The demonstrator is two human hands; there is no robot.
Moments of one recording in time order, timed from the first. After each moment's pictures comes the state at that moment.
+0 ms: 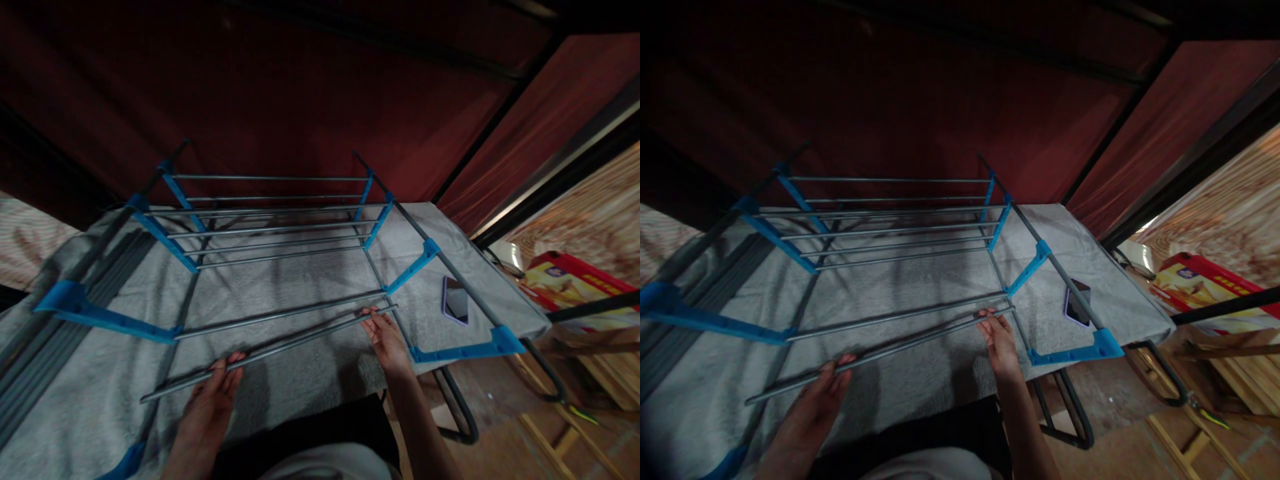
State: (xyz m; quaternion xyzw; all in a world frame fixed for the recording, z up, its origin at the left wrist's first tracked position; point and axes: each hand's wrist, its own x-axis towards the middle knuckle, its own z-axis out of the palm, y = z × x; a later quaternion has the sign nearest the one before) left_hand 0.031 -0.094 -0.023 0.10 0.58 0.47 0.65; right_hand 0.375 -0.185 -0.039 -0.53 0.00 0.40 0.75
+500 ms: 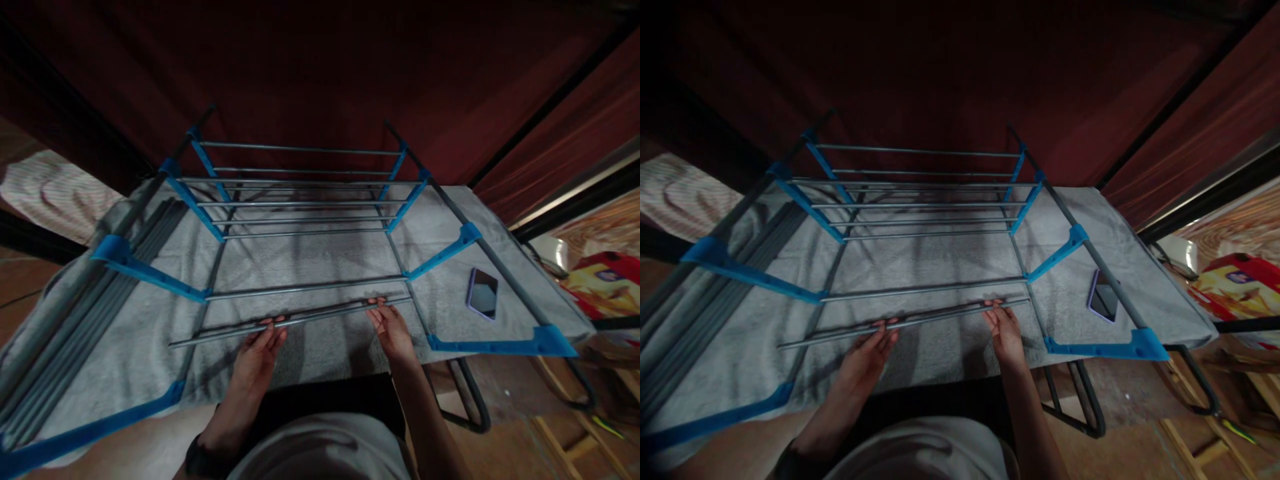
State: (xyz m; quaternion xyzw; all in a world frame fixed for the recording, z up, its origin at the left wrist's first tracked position) left_hand 0.072 -0.114 -0.015 0.06 0.53 0.49 0.69; right_hand 0.350 -0.189 -0.056 -0.54 0.01 0.43 0.72
